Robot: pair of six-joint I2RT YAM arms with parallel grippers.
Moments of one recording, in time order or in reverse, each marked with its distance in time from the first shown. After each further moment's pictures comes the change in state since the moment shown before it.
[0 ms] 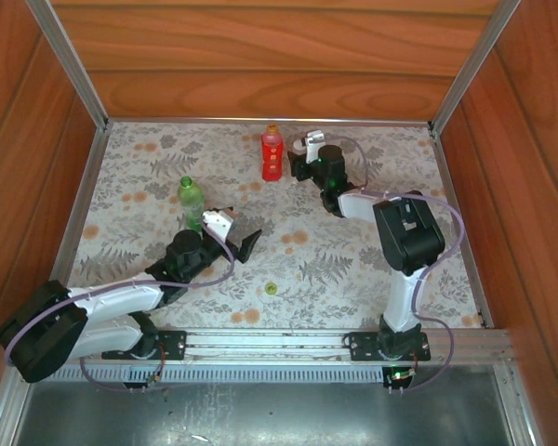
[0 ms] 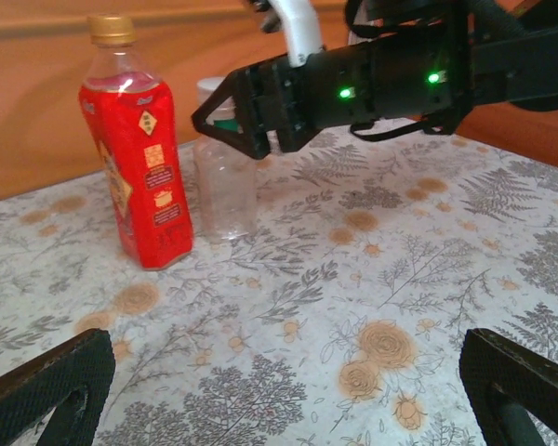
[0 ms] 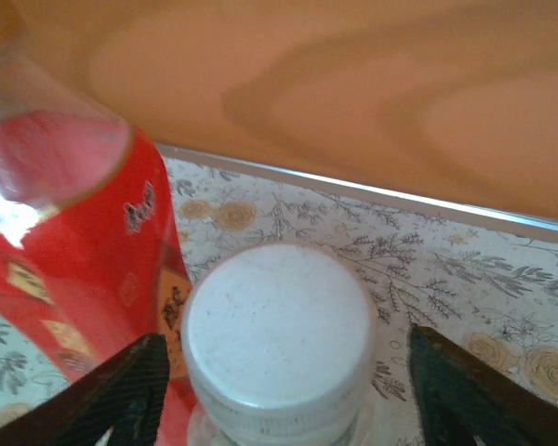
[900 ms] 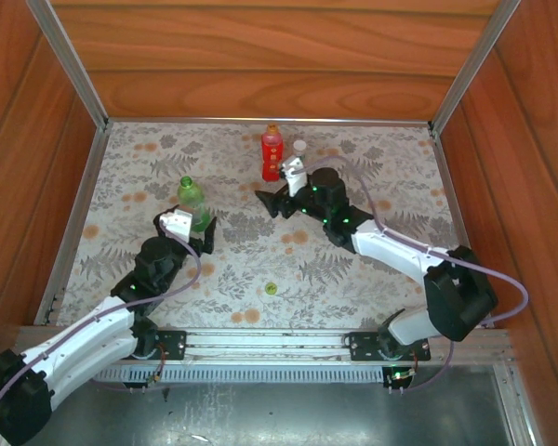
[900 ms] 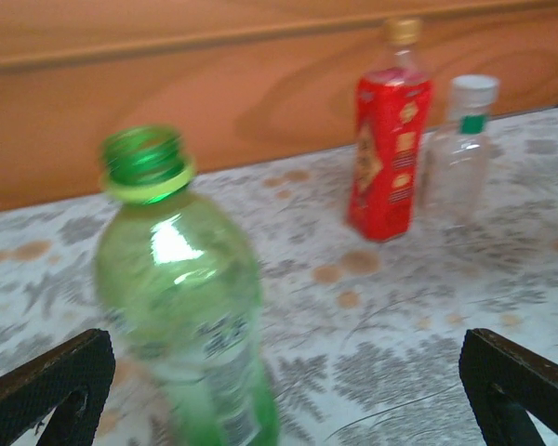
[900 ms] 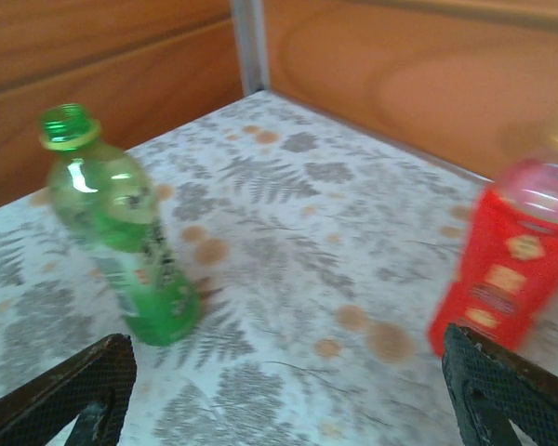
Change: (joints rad) left arm 0.178 -0.446 -0.076 -0.398 -0.281 0.018; right arm 0.285 -0.464 -0.193 -0.282 -0.208 -0.033
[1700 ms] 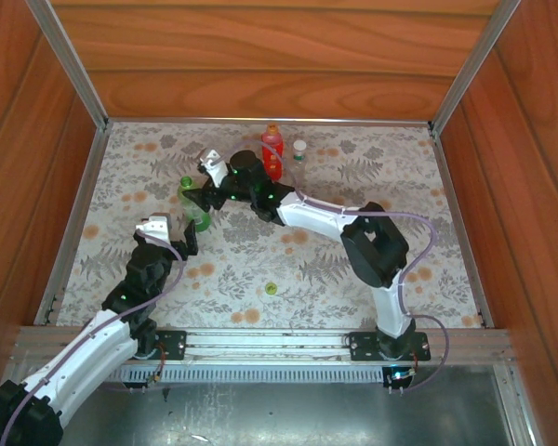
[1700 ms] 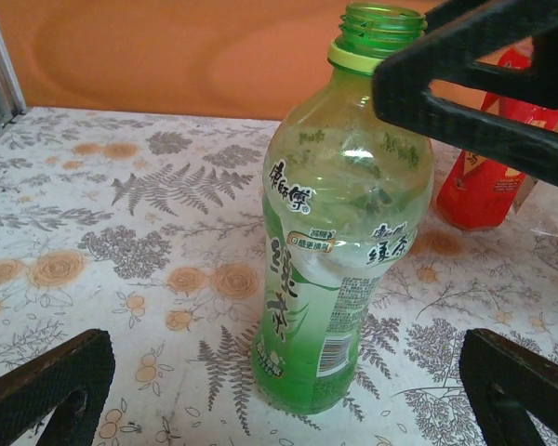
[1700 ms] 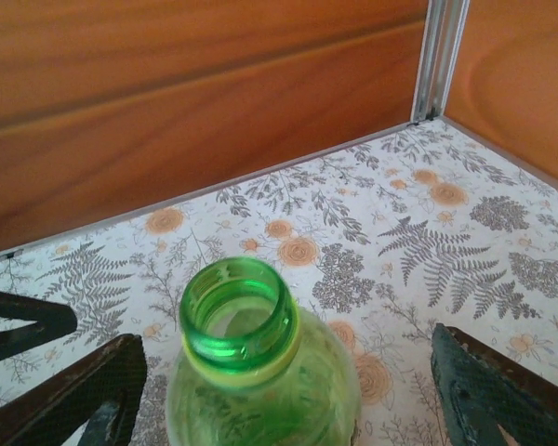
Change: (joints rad) left arm 0.119 -0.151 -0.068 -0.150 -0.032 -0.187; right arm 0.174 0.579 0.629 -0.052 -0.124 -0.016
